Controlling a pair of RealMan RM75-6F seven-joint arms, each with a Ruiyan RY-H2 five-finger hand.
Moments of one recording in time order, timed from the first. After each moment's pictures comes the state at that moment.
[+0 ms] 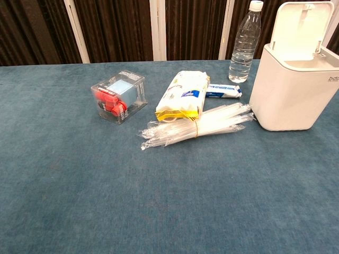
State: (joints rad) left arm -0.09 -1.13 -0.03 -1.57 1.50 1.47 0.10; right arm 0.06 -1.14 0.06 -1.63 -1.49 1.48 -0.03
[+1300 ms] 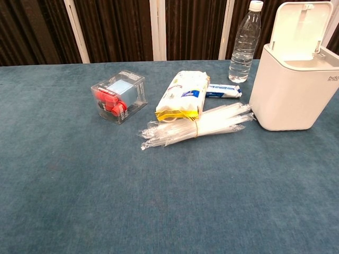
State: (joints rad) left arm -0.10 -1.12 -0.03 -1.59 1.50 1.47 0.07; right arm 0.33 -0.91 0.37 -1.85 -1.03 1.13 0.01
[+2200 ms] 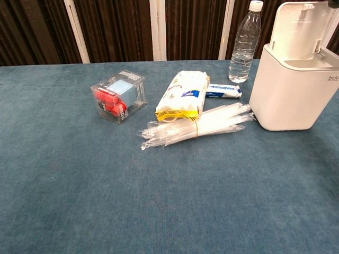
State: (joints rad) left arm -0.10 -1.11 -0.04 -1.59 1.48 1.45 0.02; right arm 0.87 -0.96 0.40 -1.71 -0.23 0.82 -0.24
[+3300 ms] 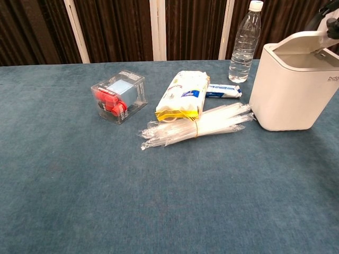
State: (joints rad) left arm -0.09 -1.10 -0.03 -1.60 1.50 1.47 0.03; right arm 0.81 -0.89 0.31 -1.95 -0.34 0.87 -0.18
